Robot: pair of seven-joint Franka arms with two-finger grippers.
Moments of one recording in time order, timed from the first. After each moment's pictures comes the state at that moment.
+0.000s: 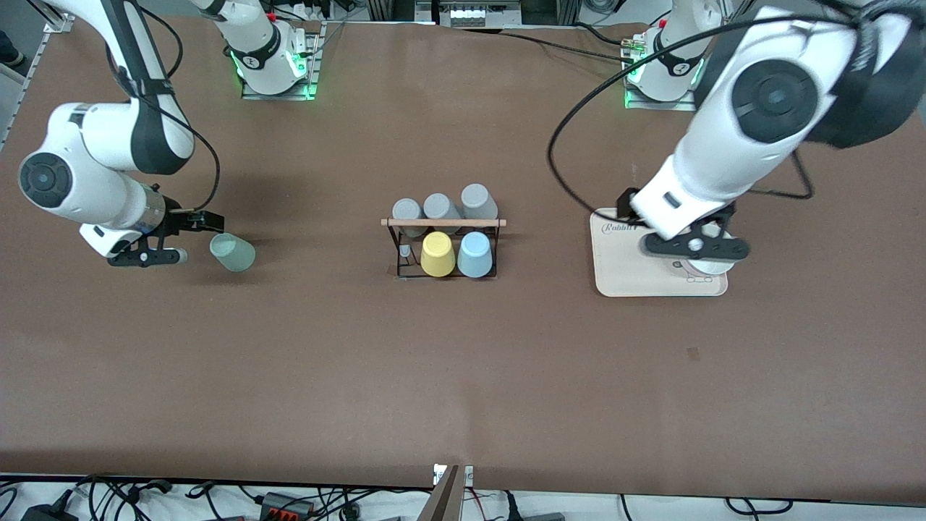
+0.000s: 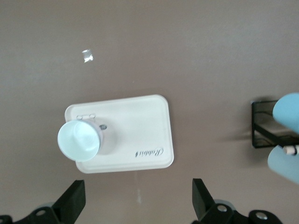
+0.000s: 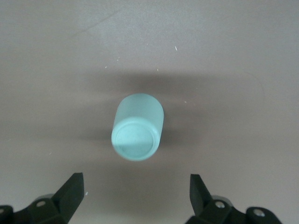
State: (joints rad) left arm -0.06 0.25 -0.34 -1.43 0.13 1.54 -0.30; right arm 0.02 0.21 -0.04 -2.11 -0.02 2.15 -0.06
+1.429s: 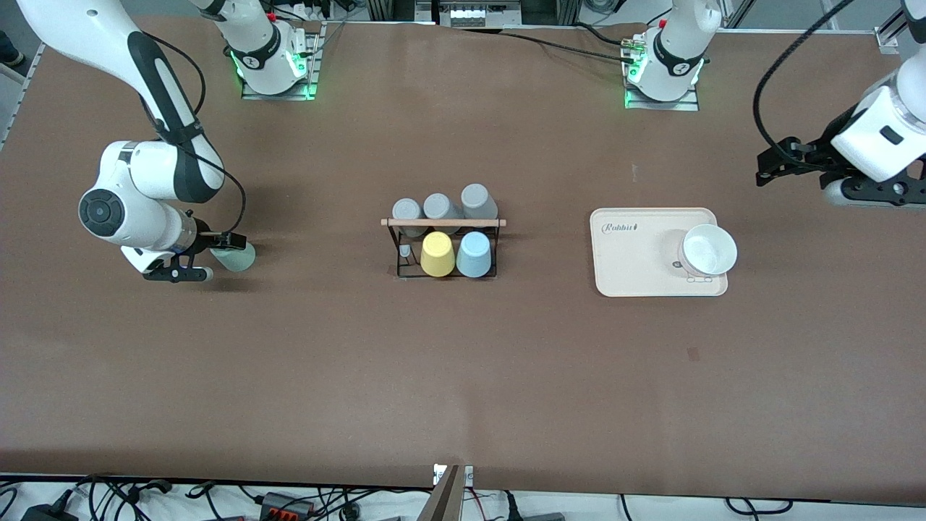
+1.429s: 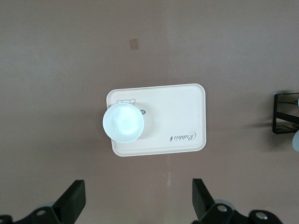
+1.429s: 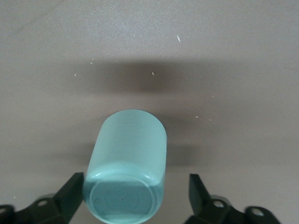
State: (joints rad) left arm -0.06 0.03 -0.03 -1.58 -0.01 1.53 -0.03; right arm 0.01 0.36 -0.04 -2.13 -0.02 2.29 0.01
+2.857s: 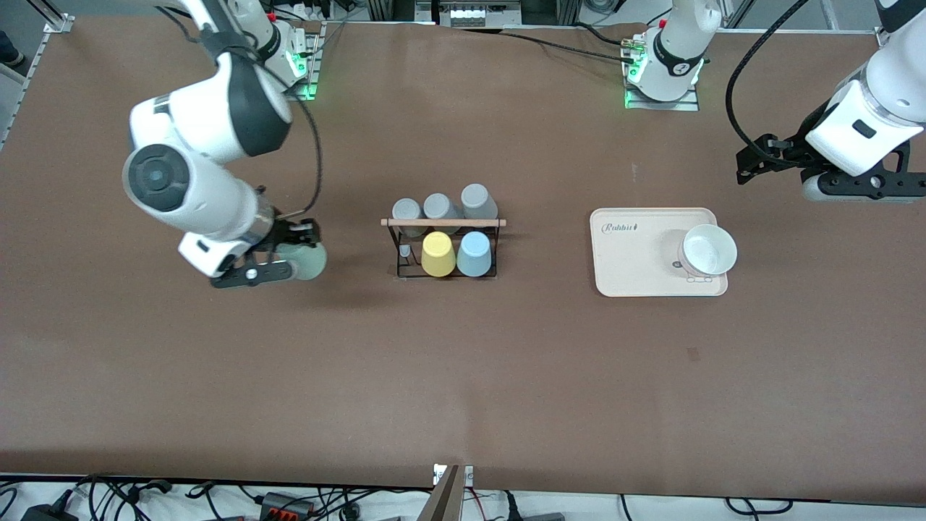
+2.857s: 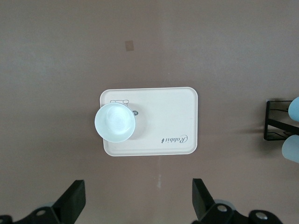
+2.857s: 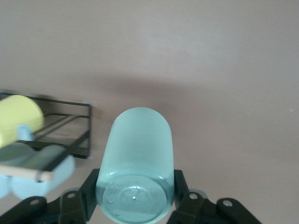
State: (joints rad) left arm -0.04 0.02 -0.09 -1.58 -0.01 1.53 -0.13; right arm 0.29 0.37 0.10 -1.56 0.04 1.82 0.24
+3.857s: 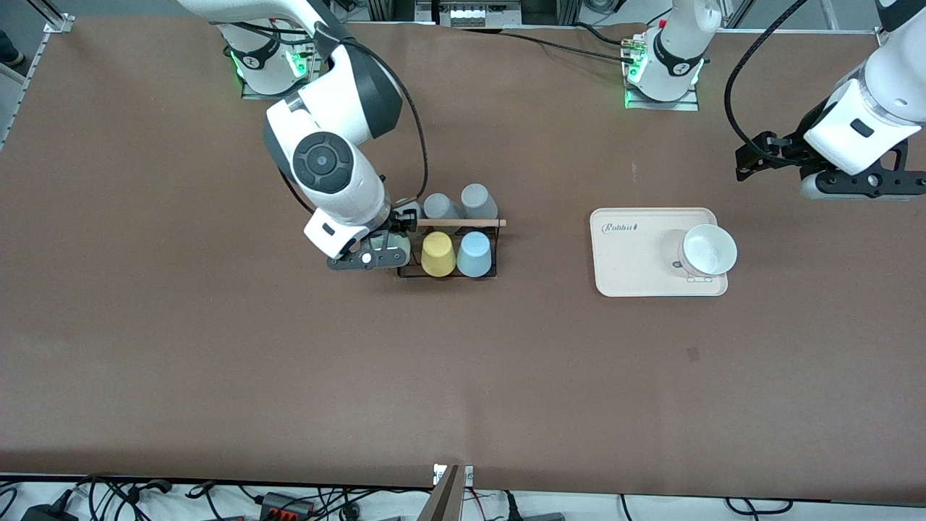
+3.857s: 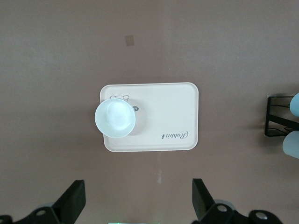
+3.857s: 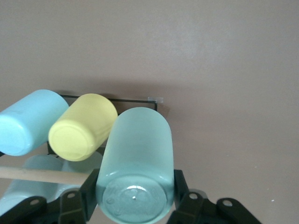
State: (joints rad) left arm -0.04 0.02 -0.09 -1.58 -0.01 1.51 -0.13; right arm 0.51 0.51 0.10 -1.43 0.04 1.85 0.52
